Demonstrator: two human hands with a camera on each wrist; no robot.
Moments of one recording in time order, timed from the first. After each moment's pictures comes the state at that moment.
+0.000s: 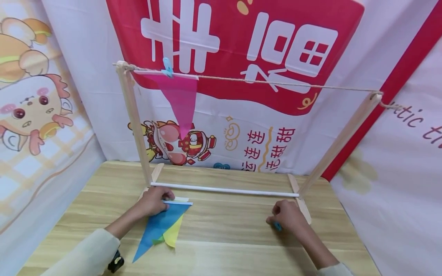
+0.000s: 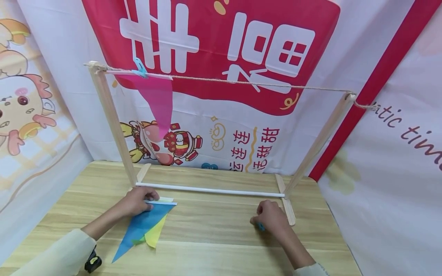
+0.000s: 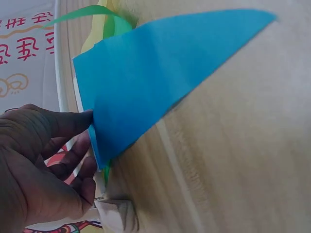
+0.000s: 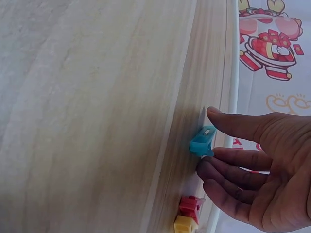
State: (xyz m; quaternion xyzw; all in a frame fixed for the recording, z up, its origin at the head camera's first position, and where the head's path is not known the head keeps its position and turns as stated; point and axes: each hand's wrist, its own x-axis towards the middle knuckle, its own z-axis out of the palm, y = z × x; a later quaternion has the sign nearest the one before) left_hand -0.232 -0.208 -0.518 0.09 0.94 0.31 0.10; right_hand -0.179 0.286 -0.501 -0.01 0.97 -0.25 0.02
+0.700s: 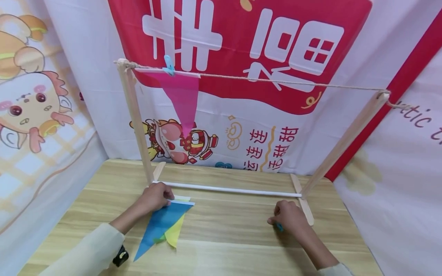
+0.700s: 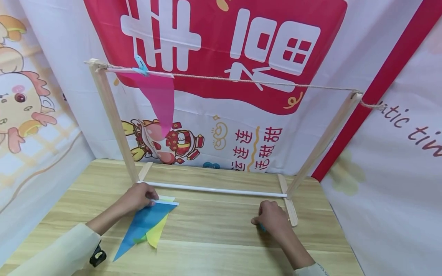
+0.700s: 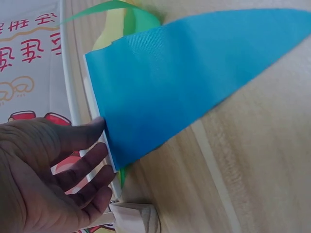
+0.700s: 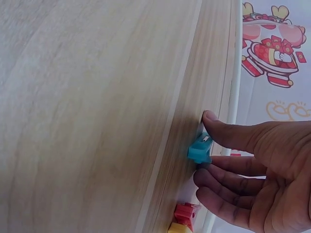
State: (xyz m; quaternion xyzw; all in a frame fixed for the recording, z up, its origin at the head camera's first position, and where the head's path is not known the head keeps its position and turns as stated) left_hand -0.238 -0.203 -0.508 0.05 0.96 0.27 0.10; right_hand -0.183 0.280 -0.499 0.00 0.98 -0.18 0.04
